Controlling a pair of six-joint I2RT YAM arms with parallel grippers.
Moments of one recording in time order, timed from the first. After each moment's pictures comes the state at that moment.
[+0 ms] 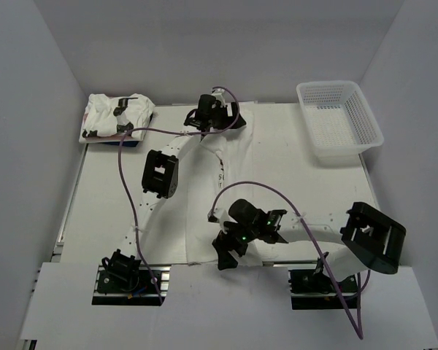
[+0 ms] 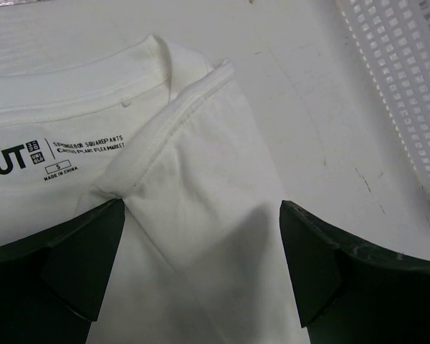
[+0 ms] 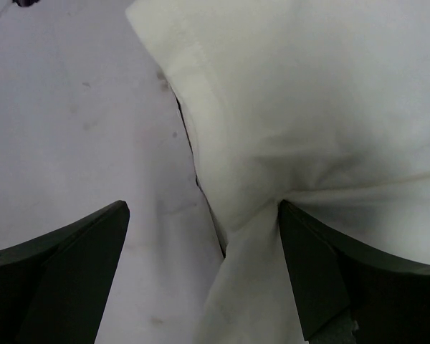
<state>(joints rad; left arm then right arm) -0.41 2.81 2.51 -0.13 0.37 -0.41 1.13 1.42 0.61 -0.07 -0.49 0.21</state>
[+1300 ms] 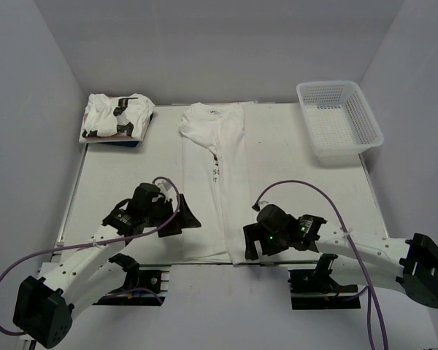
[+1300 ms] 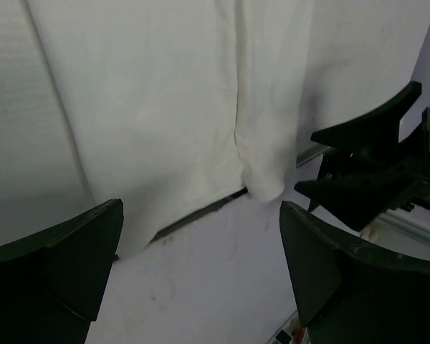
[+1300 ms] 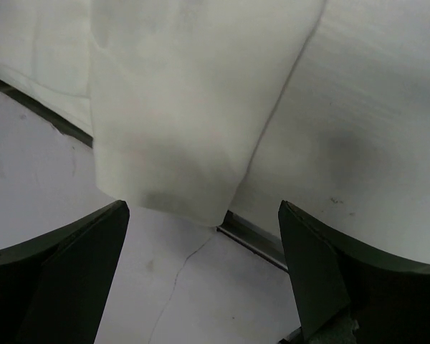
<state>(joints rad) -0.49 0.86 0.49 -0.42 0.39 -0.77 1.08 1.01 0.52 -0.54 -0.05 0.70</state>
